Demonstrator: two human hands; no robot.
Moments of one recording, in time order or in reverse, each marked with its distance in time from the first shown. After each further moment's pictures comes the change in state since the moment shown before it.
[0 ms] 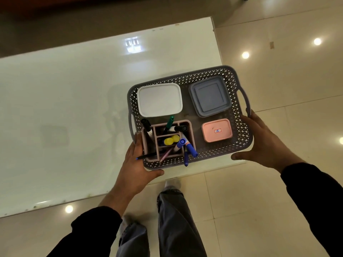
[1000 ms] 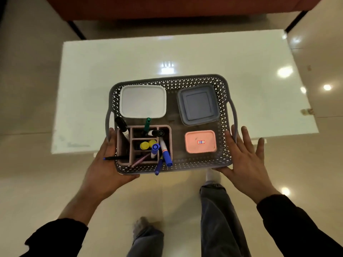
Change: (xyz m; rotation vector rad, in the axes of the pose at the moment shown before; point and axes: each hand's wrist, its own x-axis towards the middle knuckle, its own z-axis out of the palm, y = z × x) left_hand -0.253 -0.273 -0.257 0.069 0.235 0.081; right_hand -0.163 -0.335 0.264 -0.437 0.204 -0.141
